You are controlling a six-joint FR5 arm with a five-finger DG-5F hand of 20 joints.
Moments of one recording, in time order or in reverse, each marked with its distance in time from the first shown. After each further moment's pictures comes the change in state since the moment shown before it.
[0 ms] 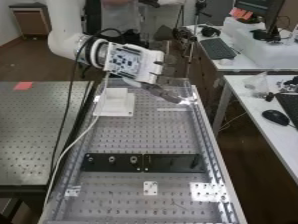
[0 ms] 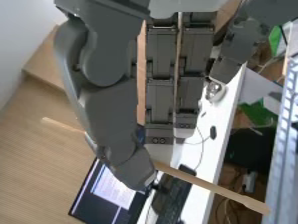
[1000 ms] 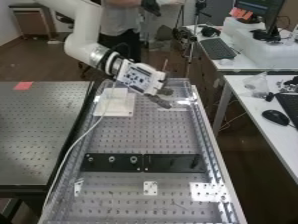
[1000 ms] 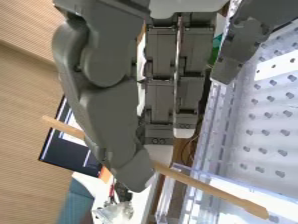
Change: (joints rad) arm 0.134 -0.141 0.067 -0.198 0.003 0.205
